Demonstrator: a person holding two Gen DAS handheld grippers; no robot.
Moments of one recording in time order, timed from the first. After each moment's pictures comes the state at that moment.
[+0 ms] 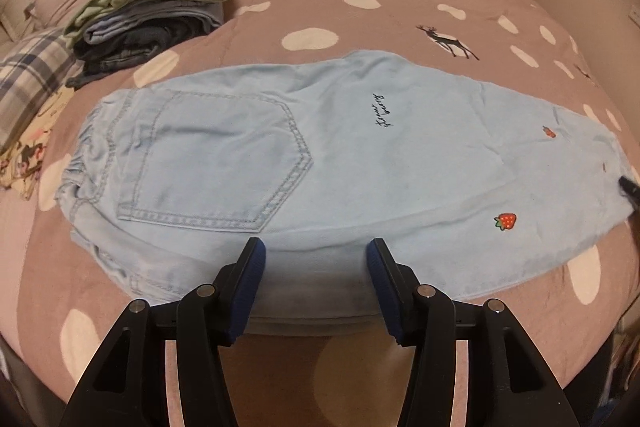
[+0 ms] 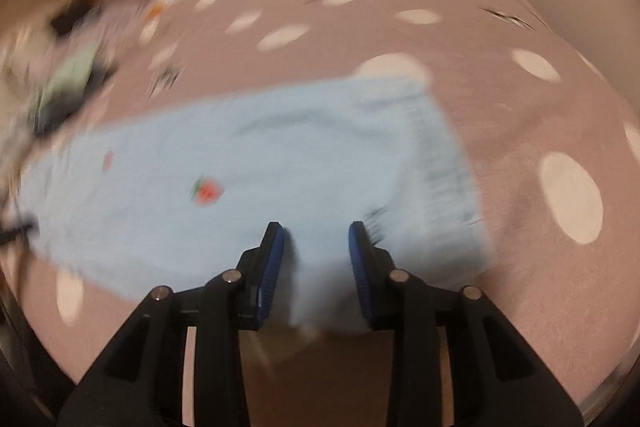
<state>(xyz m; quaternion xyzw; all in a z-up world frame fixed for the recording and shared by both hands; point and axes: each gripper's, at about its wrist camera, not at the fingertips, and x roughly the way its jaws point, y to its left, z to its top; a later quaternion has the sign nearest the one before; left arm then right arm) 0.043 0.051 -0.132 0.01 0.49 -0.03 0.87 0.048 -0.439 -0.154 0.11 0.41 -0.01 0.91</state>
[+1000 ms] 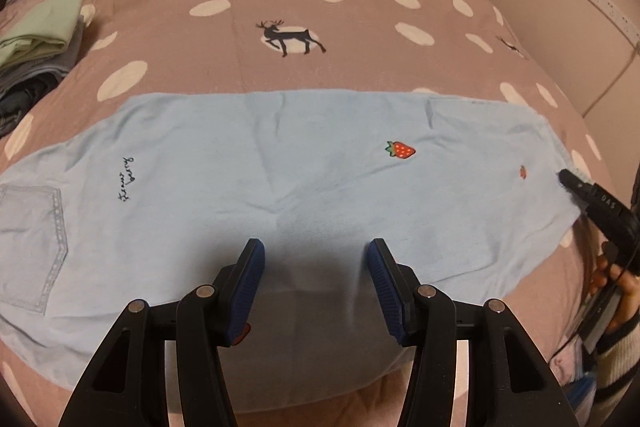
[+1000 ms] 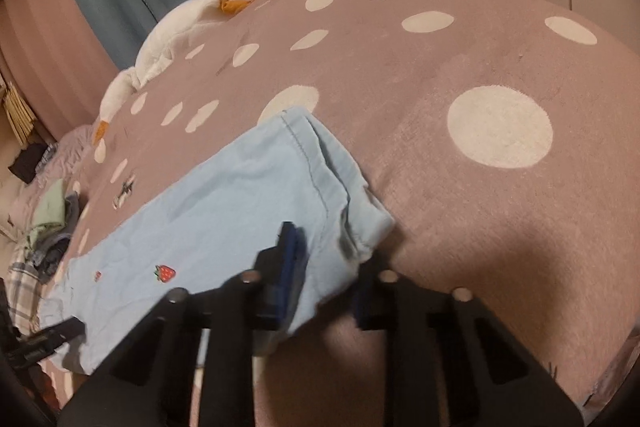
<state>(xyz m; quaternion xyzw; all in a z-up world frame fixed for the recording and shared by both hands) 0.081 -0.088 -0.132 0.01 0.50 -0.17 0.85 0.020 -0.468 -0.167 0.26 0.33 -0.09 0.90</state>
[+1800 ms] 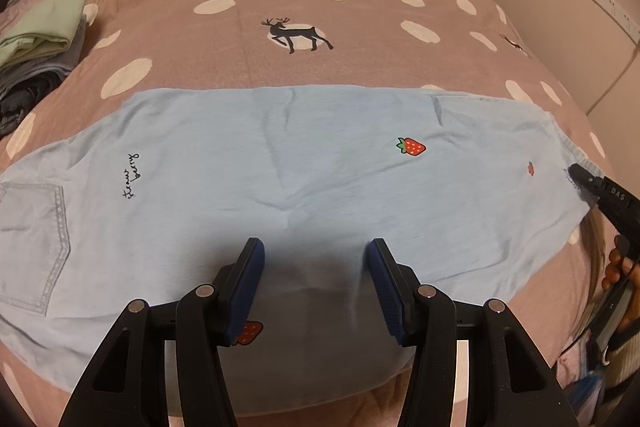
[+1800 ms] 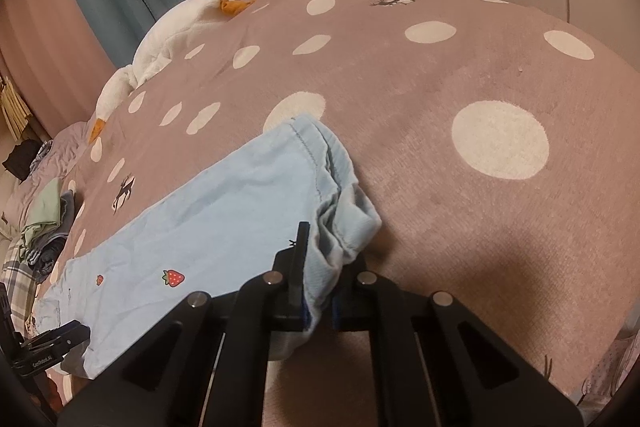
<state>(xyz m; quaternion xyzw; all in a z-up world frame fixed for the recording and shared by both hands) 0.081 -0.086 -0.135 0.02 0.50 -0.17 0.85 0.030 -0.471 -0.156 0.23 0.34 -0.10 0.91</state>
